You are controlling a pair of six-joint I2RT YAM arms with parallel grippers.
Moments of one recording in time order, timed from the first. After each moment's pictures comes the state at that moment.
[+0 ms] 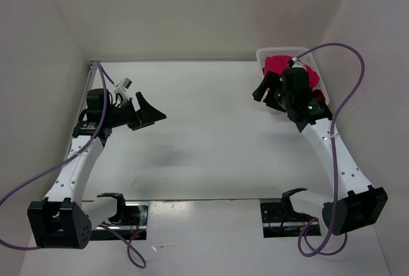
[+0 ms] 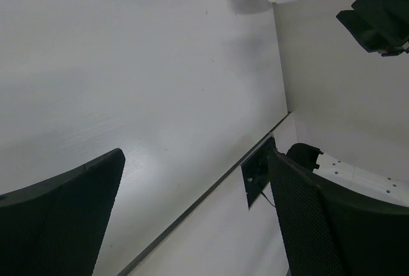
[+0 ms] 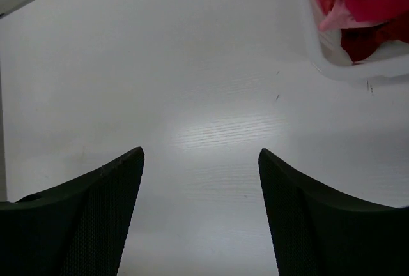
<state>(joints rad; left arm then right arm) 0.02 1.08 0.89 -0.39 0.82 -0.55 0.24 1.18 1.22 -0.62 0.06 0.57</state>
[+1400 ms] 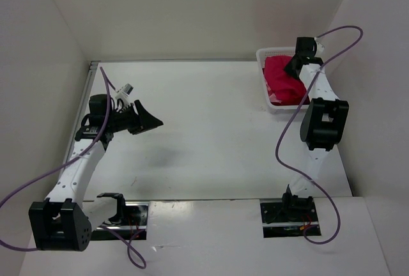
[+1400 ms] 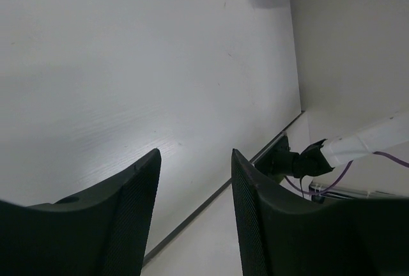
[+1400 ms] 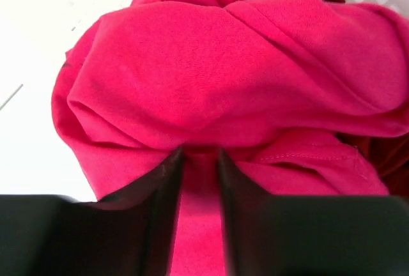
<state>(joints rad) 0.02 1.06 0.81 -0.36 0.80 -0.53 -0.11 2.04 1.81 -0.51 0.20 0.55</state>
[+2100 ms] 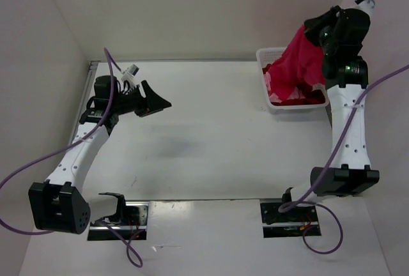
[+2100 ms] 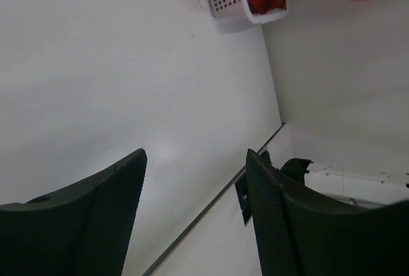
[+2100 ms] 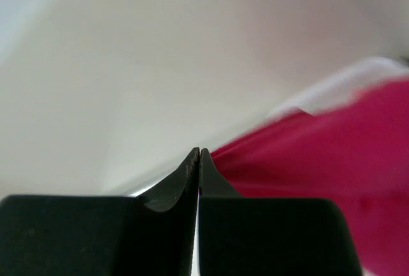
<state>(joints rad) -0.06 1.20 0.98 -0.29 0.77 -0.61 -0.10 1.49 1.83 -0.47 0.04 0.62</state>
